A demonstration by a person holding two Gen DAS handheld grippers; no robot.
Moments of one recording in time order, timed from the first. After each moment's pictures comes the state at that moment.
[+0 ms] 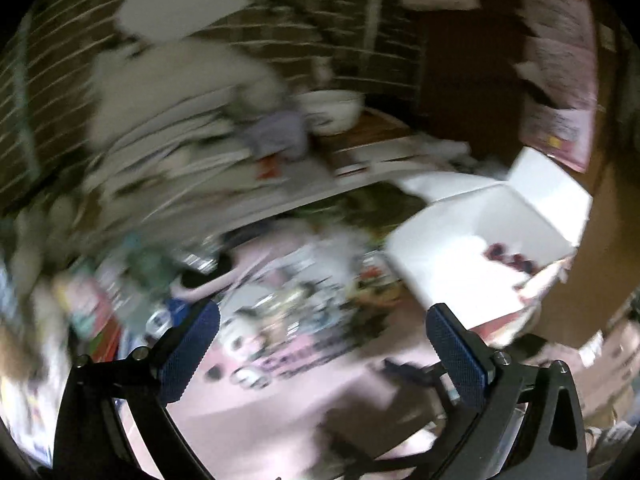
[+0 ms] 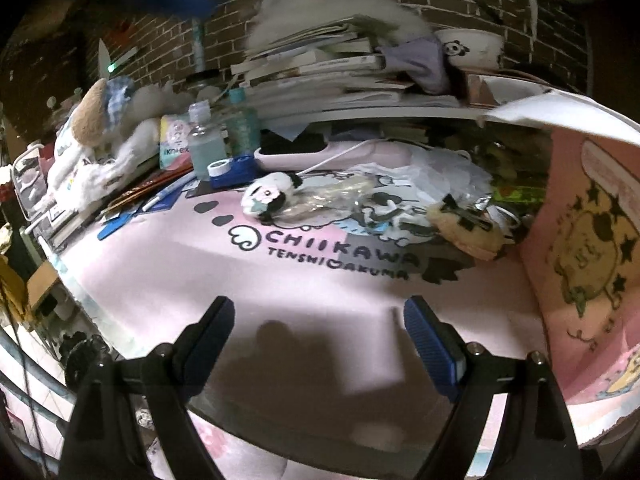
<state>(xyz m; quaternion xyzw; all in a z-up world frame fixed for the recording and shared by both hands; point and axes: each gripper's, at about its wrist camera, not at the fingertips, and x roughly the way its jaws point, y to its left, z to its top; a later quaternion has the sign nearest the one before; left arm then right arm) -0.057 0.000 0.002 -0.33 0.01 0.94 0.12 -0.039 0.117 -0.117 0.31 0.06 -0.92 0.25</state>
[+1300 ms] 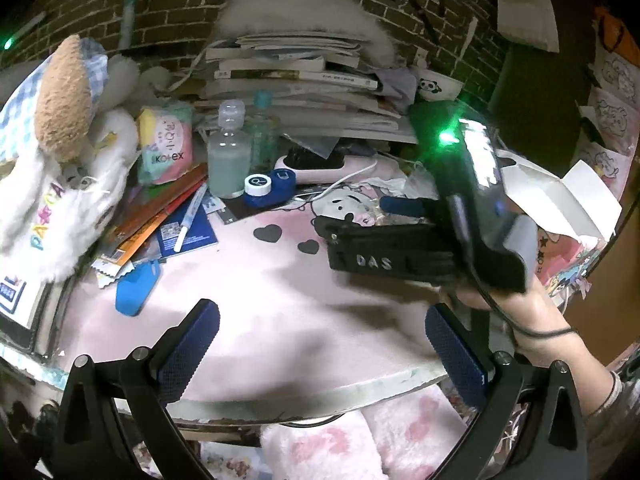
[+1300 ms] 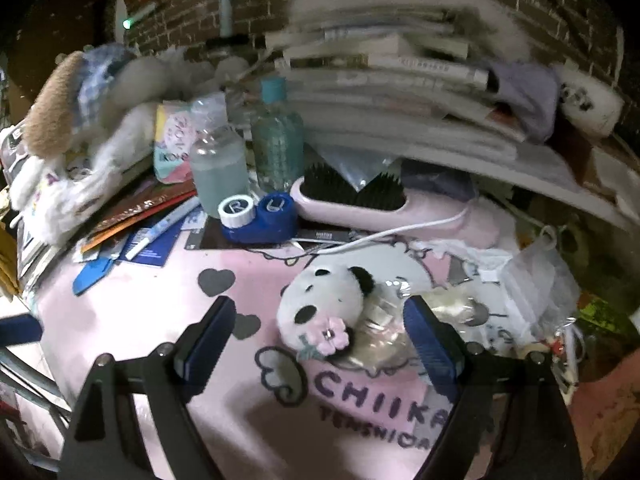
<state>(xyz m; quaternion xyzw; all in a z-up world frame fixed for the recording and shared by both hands) 0.014 -0.096 -0.084 -0.35 -0.10 0.93 0.06 -0.131 0.007 -0.097 0.36 0.13 -0.88 0.28</state>
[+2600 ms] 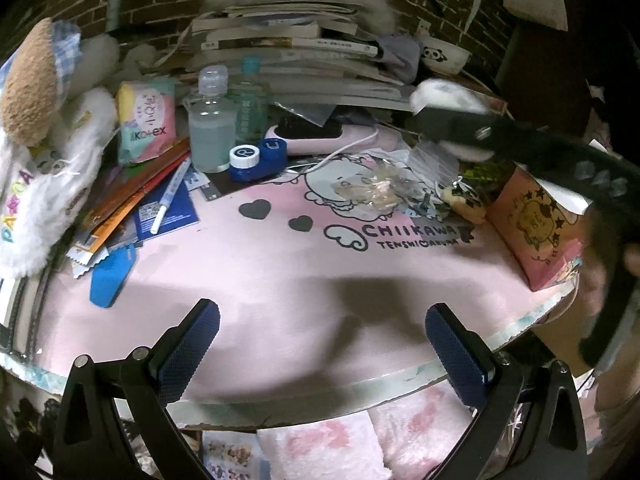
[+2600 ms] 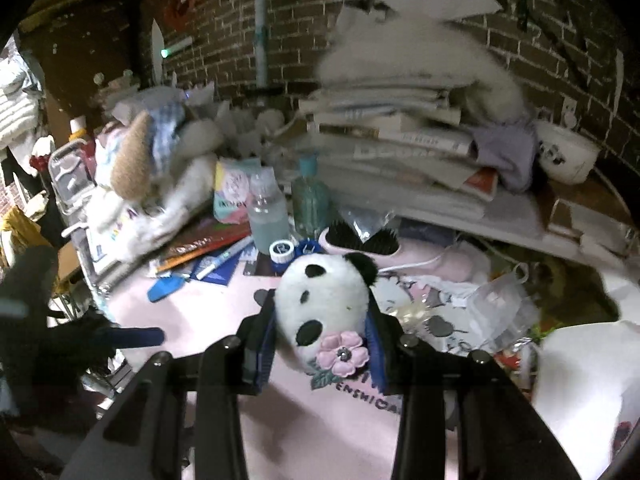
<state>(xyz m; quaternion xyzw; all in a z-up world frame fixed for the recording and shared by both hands) -0.009 -0.079 -0.105 -0.39 -0.09 0.91 0.06 -0.077 0.053 -0.014 0.30 0.12 -0.88 0.35</state>
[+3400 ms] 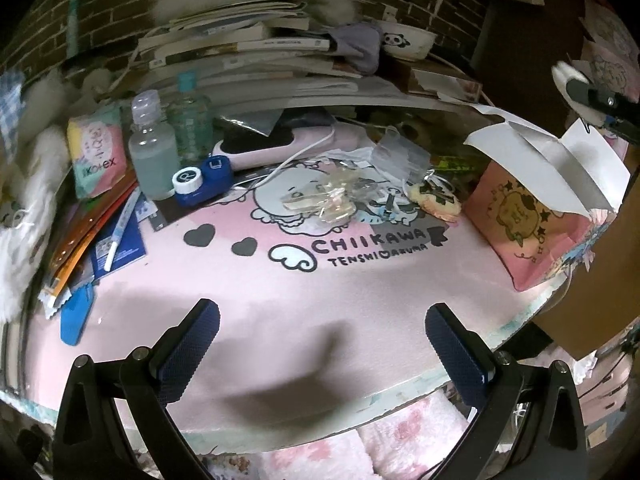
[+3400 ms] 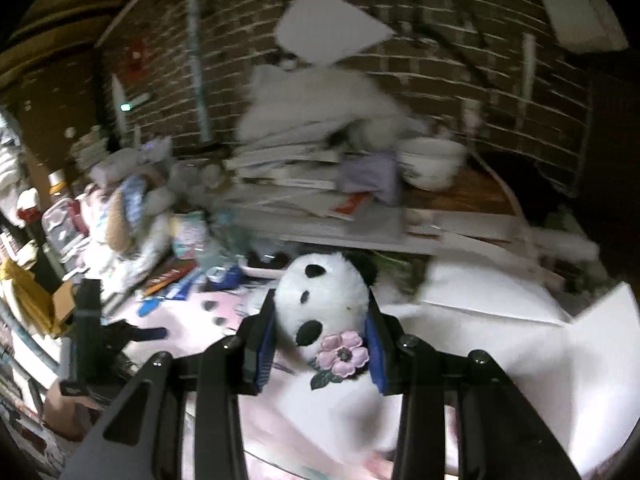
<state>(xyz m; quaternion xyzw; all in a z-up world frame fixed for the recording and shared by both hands) -0.032 -0.039 -0.094 -0.40 -0.05 0.91 0.09 -0.077 0.211 0.065 0.29 0.06 -0.91 0.28</state>
